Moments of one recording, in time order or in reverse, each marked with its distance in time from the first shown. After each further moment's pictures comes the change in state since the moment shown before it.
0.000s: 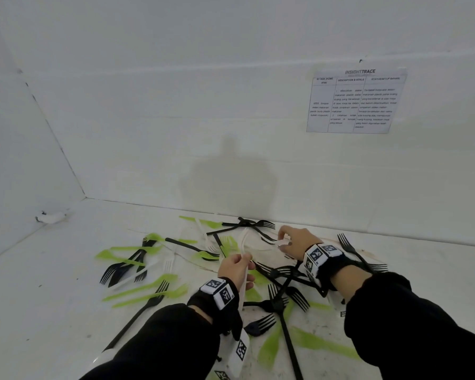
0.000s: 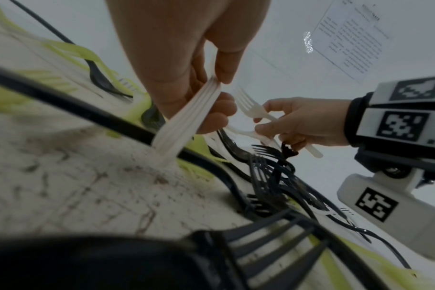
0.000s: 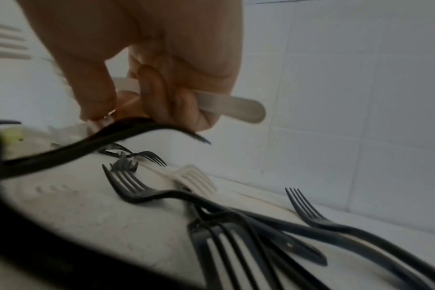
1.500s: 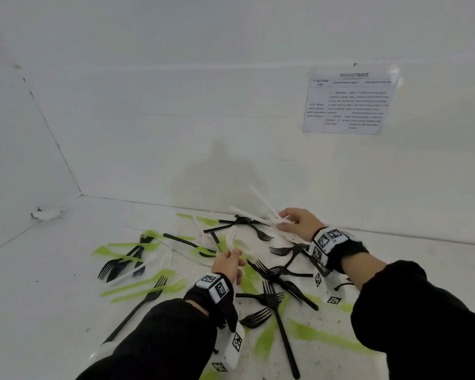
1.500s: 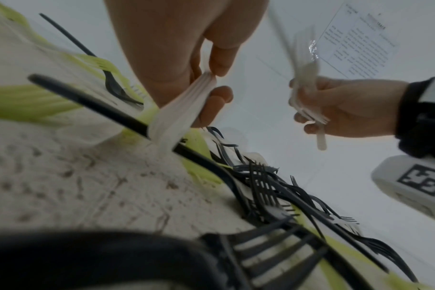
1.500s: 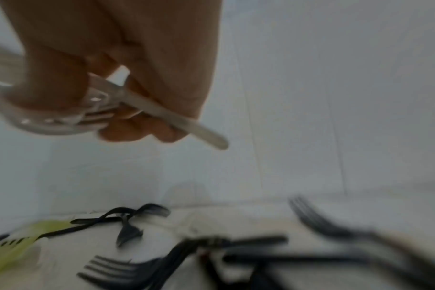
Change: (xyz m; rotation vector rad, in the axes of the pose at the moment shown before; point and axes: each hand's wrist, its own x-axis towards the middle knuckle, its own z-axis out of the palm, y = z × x) left_hand -0.012 0.004 -0.007 0.004 0.088 0.016; right_hand -0.007 -0.003 -0.032 0.414 0.098 -0.147
